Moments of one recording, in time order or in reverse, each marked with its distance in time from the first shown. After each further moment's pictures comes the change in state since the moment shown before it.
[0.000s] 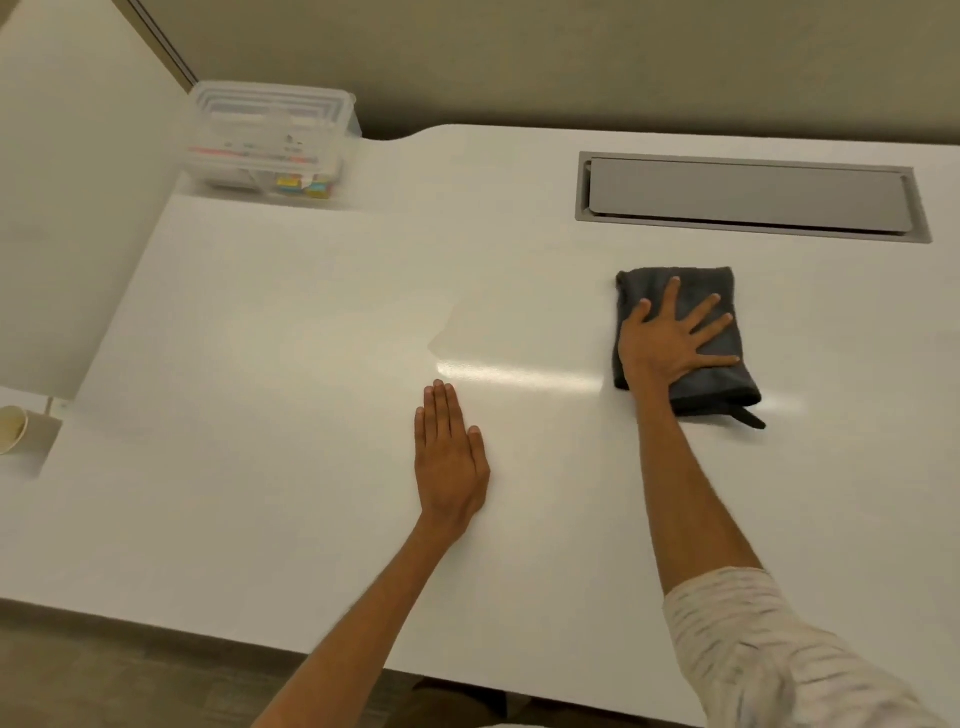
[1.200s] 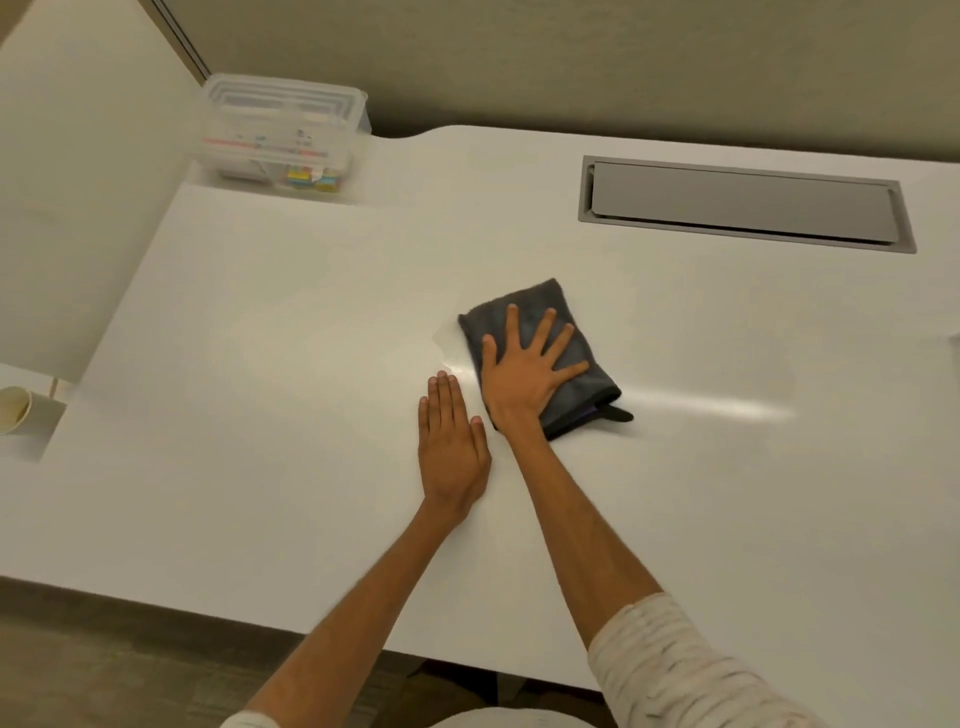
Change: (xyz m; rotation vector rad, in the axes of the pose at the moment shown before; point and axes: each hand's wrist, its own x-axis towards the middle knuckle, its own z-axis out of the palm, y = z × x) left_hand 0.001 -0.001 -0.002 -0.041 -0.036 -0.001; right_hand -0.151 -0.069 0.045 -0.093 -0.165 -0.411
